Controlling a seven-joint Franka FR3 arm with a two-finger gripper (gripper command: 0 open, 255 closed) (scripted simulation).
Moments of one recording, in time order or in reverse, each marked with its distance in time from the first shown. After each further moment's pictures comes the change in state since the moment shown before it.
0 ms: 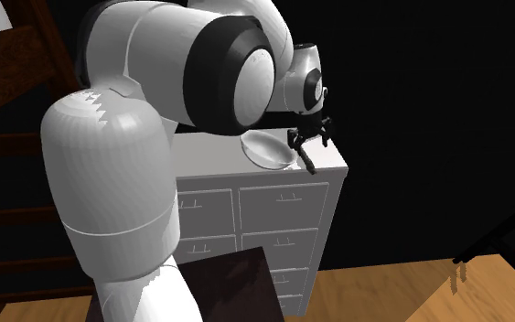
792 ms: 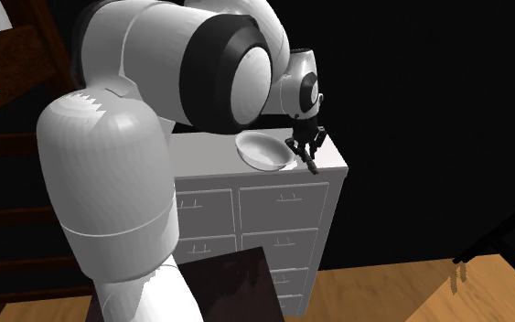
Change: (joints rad) arm 0.010 -0.010 0.001 -0.031 0.004 -0.044 0.007
